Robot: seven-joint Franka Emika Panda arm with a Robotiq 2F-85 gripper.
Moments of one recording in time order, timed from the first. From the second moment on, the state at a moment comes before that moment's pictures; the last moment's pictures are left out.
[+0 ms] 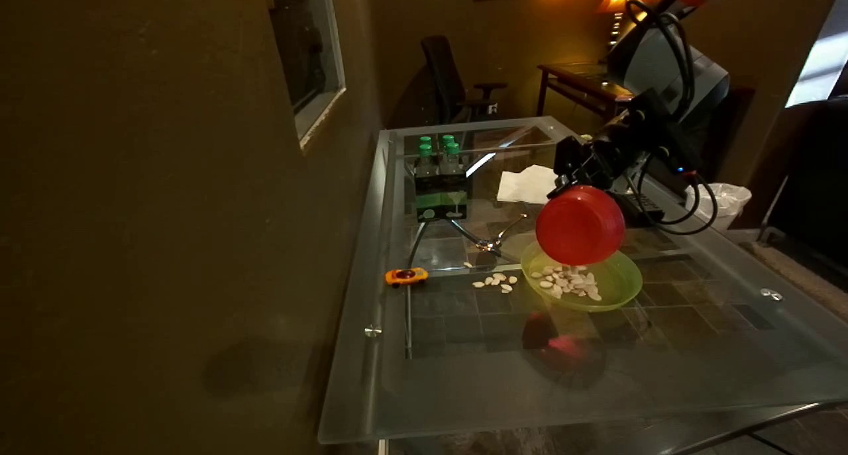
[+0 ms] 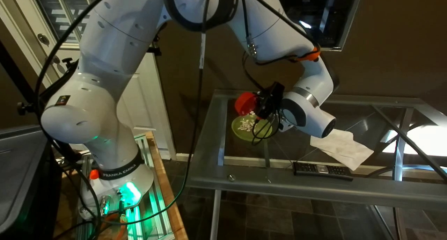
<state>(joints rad) -0.26 0.66 -0.08 -1.85 1.20 1.45 -0.29</state>
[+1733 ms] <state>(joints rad) -0.02 0.34 -0.13 -1.93 0.97 1.86 -0.25</state>
